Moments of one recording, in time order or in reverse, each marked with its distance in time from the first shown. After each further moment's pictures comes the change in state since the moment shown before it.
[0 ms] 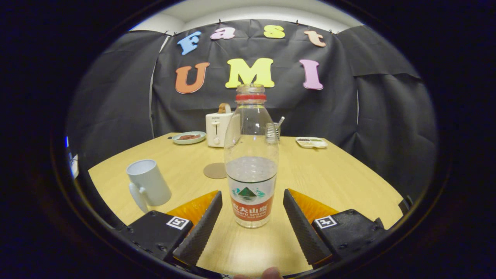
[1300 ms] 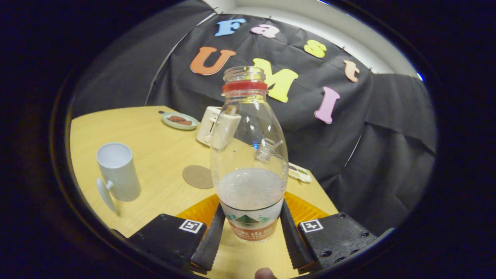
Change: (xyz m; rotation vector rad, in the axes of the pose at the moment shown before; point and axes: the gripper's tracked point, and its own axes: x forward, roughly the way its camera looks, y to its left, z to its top) arm 0.035 0.003 0.063 -0.529 -0.007 -0.180
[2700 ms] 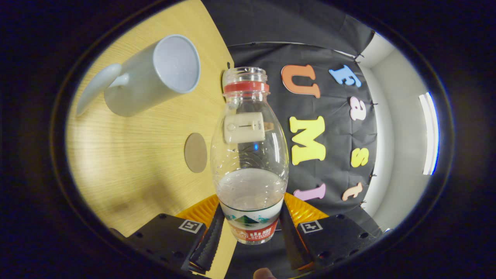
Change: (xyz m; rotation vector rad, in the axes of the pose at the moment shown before) arm 0.002 0.045 0.046 -0.965 -0.118 -0.136
